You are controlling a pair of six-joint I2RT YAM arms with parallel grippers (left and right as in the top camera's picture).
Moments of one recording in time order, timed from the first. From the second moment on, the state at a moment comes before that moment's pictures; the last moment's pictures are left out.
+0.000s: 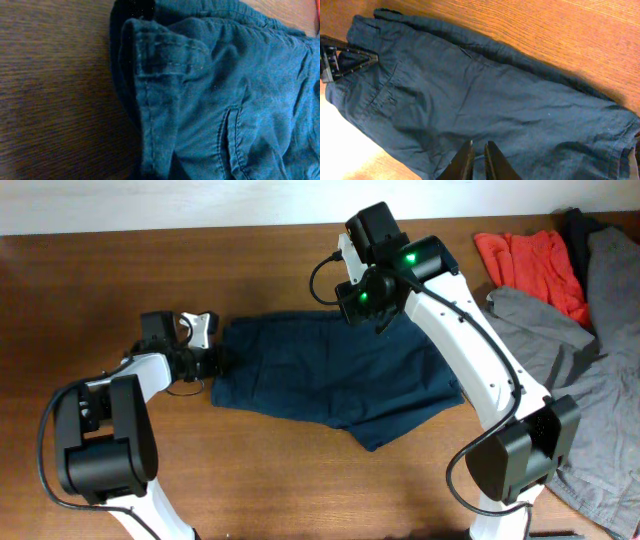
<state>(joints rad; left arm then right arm) 0.13 2.01 1.06 -0.21 0.68 0.00 0.42 1.97 1.99 -1.18 -0.09 0.08</state>
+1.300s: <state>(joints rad) 0.22 1.71 1.32 -0.66 0.60 0.00 0.66 2.36 1.99 -0.99 -0.37 0.07</state>
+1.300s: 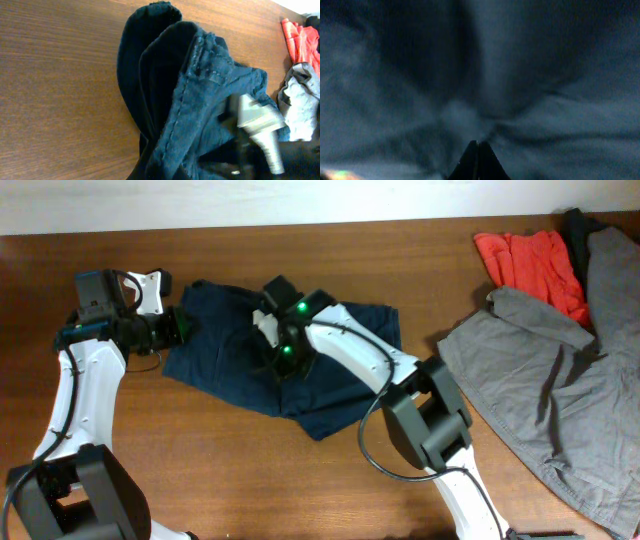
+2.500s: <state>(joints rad) 0.22 1.71 1.61 -0.88 0.55 0.00 0.81 2.42 1.99 -0.68 -0.32 0.25</state>
